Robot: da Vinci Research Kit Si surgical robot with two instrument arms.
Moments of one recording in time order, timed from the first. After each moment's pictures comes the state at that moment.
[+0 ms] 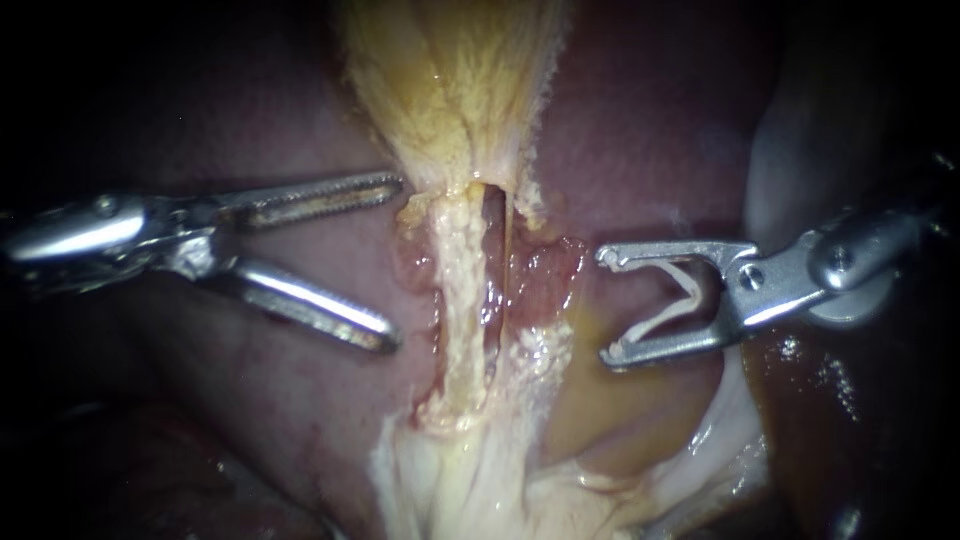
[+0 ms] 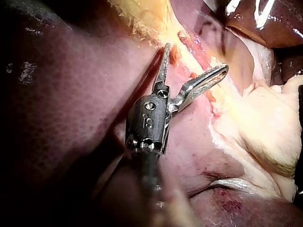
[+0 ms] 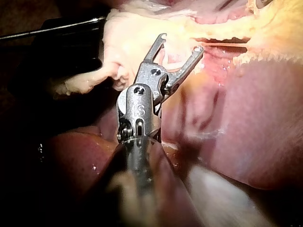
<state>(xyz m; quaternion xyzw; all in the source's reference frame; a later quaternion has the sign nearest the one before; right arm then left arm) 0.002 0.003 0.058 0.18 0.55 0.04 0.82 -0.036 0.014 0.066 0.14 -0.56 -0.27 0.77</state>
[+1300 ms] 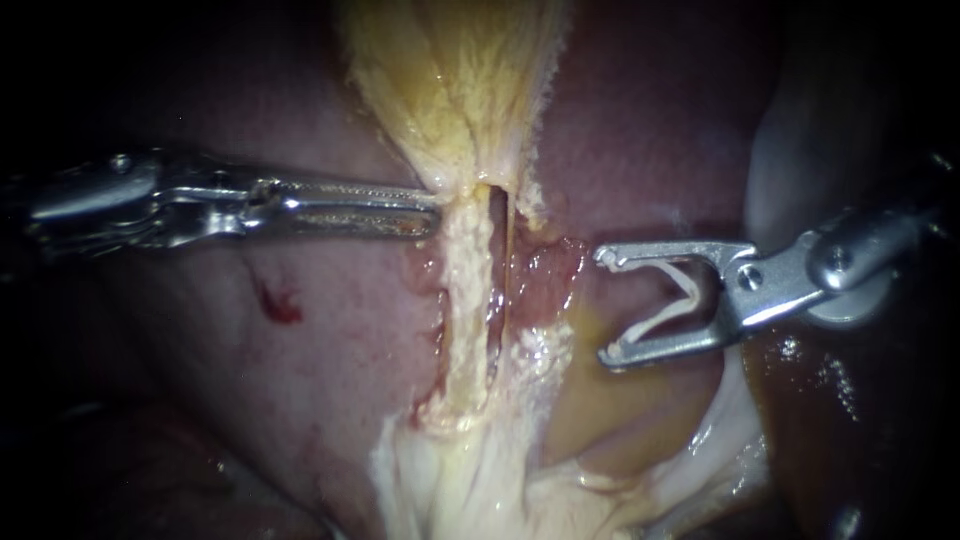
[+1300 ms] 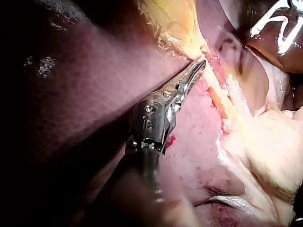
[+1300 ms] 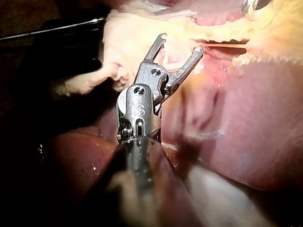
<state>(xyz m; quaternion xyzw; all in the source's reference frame) 0.002 0.003 0.058 0.18 0.55 0.04 0.82 -0.034 0.015 0.066 0.16 -0.50 -0.34 0.78</state>
